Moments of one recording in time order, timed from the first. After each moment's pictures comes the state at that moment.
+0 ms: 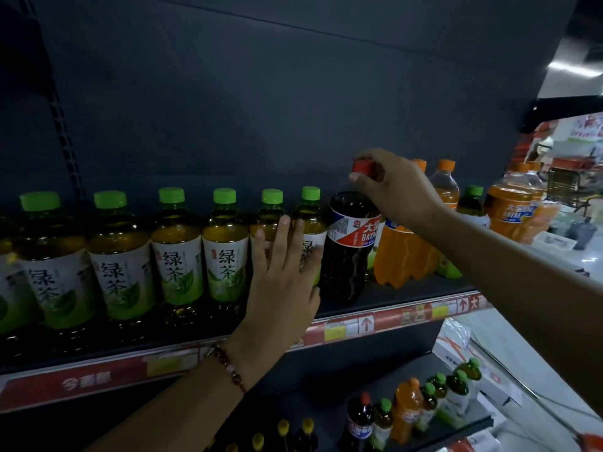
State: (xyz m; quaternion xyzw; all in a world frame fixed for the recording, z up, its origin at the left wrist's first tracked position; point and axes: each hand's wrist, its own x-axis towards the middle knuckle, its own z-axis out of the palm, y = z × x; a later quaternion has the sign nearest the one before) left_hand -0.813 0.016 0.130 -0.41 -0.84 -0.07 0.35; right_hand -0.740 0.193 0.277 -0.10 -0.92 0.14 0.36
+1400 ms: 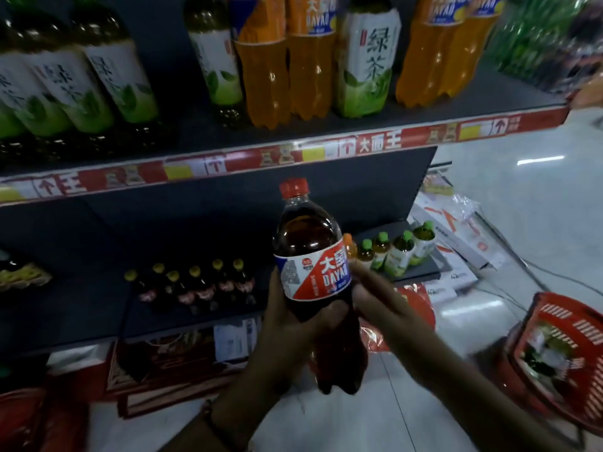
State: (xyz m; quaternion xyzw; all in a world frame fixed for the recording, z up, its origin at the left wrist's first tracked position) left_hand -0.476 0.162 -0.003 -0.15 -0.64 -0.71 -0.25; right_hand -0.402 0.310 0.022 -0.13 -0.67 0.73 -0.01
